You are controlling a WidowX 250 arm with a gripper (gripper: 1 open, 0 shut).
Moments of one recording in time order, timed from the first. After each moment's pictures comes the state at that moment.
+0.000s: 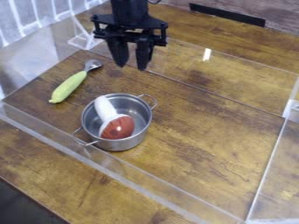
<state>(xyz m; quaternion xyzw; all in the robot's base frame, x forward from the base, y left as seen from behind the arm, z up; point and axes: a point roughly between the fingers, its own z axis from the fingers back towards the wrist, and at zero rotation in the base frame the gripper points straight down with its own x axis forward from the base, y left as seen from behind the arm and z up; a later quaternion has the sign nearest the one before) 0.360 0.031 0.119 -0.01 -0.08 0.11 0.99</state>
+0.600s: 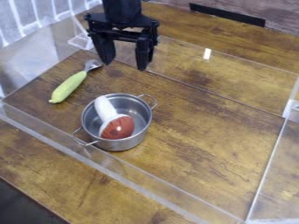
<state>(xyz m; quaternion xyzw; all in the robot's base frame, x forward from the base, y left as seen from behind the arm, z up) 0.356 0.036 0.122 -0.02 -0.07 0.08 0.99</state>
